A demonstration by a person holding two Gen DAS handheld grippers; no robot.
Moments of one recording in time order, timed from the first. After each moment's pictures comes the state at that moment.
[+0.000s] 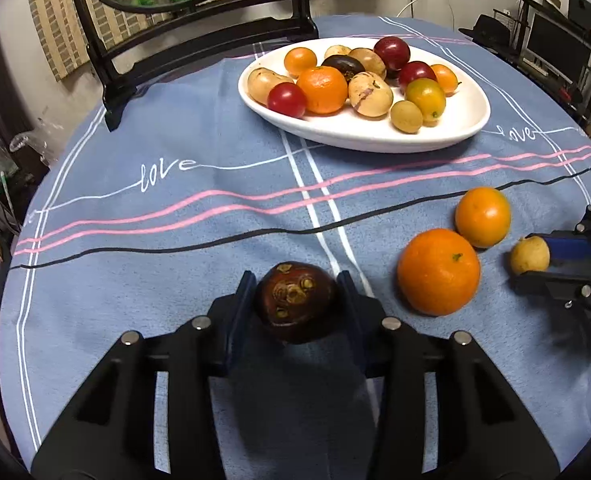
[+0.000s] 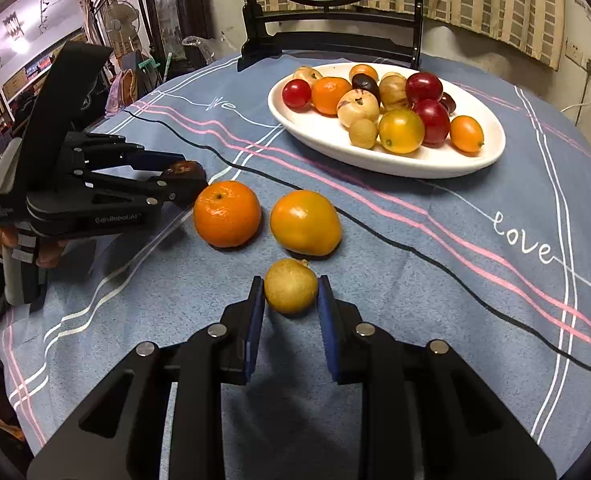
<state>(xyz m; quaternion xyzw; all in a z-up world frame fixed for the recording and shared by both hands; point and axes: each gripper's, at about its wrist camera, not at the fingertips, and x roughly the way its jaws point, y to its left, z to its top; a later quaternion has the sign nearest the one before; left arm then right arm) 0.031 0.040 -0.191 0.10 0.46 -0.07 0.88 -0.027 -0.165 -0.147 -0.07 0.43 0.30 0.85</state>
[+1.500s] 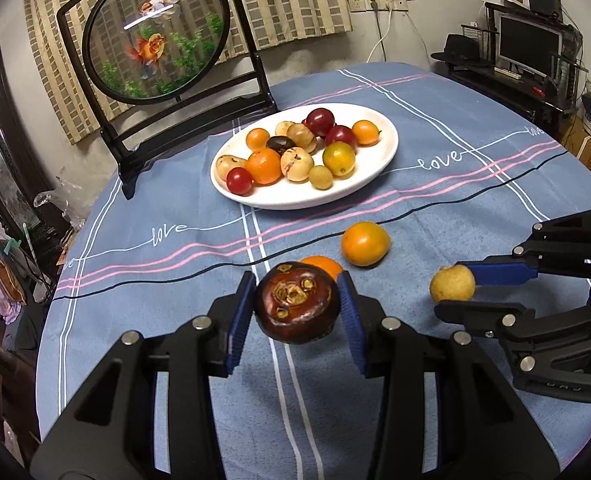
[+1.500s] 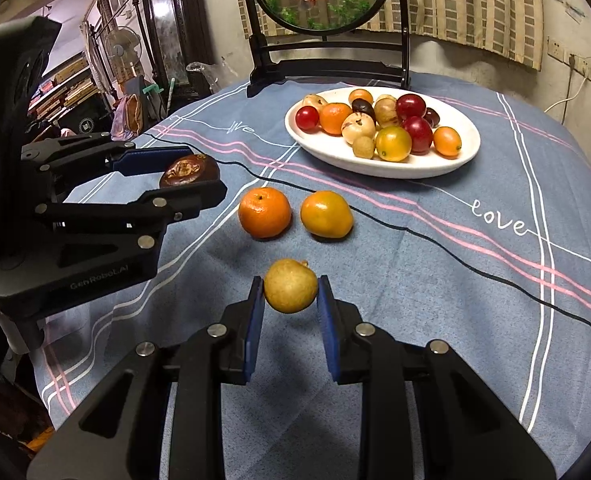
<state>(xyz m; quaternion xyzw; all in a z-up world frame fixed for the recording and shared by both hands) -0.045 -0.025 -0.130 0.15 0.37 -0.07 0.92 -0.067 -0.180 -0.124 -0.03 0.40 0.30 0.86</state>
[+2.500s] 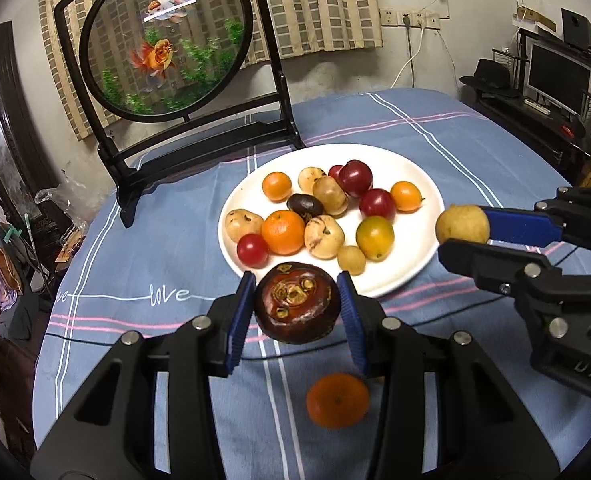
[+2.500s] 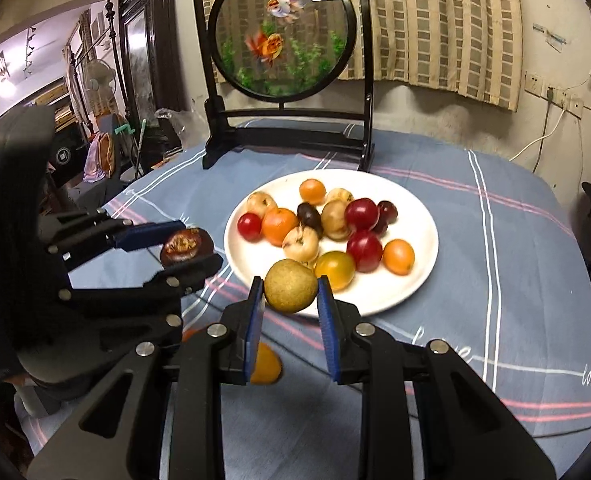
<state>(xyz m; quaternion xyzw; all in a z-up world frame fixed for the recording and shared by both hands) 0.051 -0.033 -0.109 0.11 0.36 -0.04 0.92 0.023 -0.186 -0.062 -0.03 0.34 0.26 0.90</state>
